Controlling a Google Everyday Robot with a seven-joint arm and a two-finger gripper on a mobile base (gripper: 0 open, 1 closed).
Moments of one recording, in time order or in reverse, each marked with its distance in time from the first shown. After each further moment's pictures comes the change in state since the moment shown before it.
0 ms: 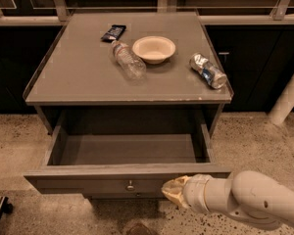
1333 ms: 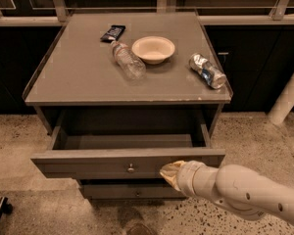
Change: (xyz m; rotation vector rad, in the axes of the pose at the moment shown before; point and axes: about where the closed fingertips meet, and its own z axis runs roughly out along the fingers) arm -0.021 -0.050 0.024 0.189 0.004 -0.030
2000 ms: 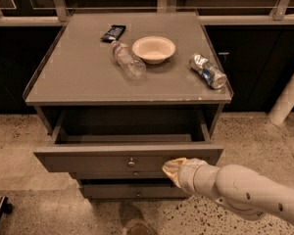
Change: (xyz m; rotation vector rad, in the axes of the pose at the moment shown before) arm -0.001 -0.015 0.000 0.065 -0.002 -0.001
